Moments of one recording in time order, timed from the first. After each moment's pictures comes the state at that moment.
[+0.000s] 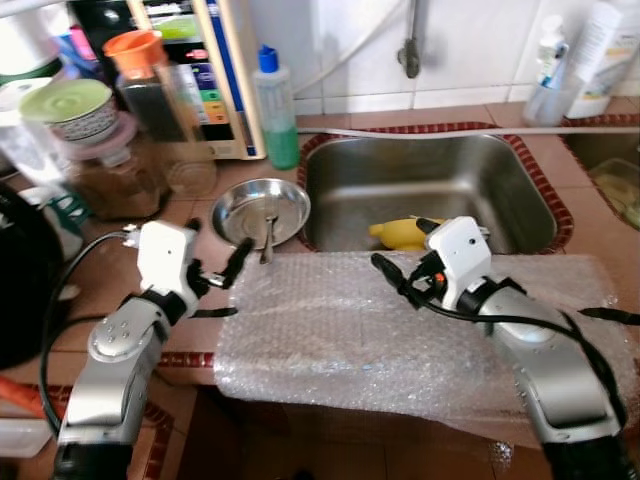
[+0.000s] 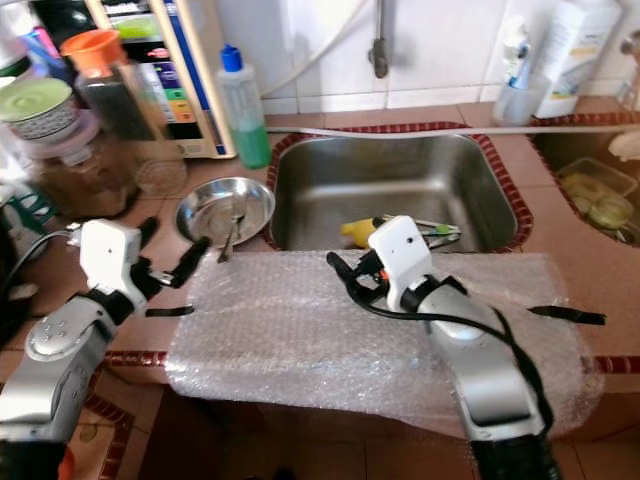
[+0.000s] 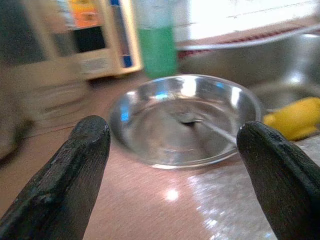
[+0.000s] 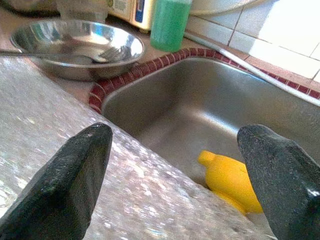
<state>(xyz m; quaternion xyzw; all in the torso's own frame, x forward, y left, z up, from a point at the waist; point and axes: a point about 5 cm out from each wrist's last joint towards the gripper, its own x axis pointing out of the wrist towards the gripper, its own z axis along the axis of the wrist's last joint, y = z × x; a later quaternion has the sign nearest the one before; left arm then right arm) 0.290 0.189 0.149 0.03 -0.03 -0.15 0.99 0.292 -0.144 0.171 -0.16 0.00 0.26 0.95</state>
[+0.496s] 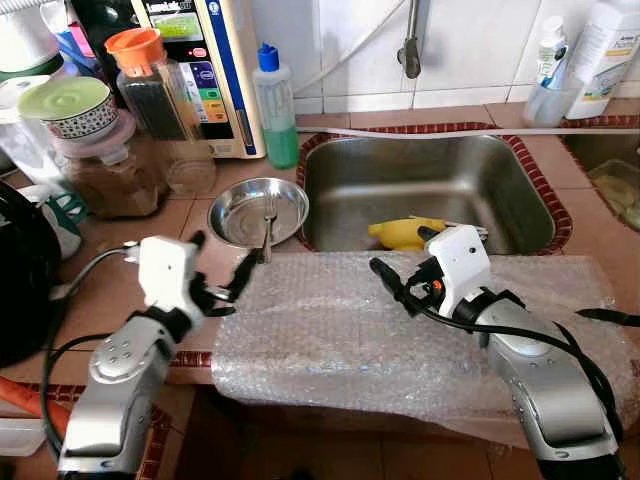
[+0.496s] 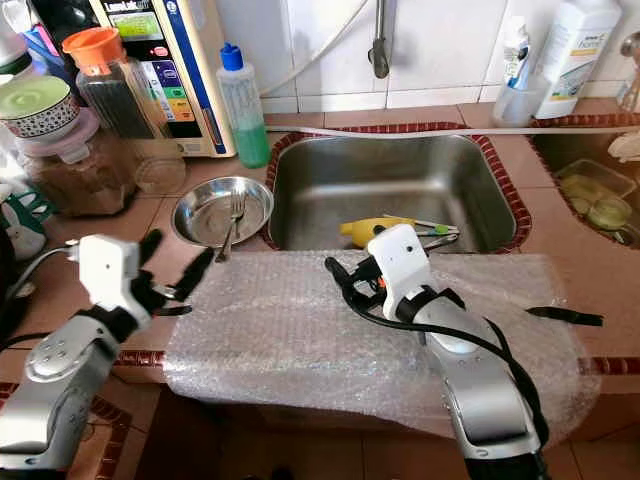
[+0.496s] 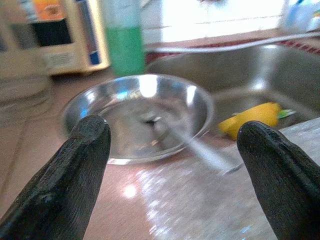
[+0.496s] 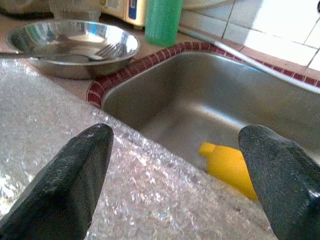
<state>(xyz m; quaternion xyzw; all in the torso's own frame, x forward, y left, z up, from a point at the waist) 0.278 0.171 0.151 0.00 -0.03 -0.21 0.98 0.285 -0.142 0.170 -0.15 0.01 0.25 0.96</state>
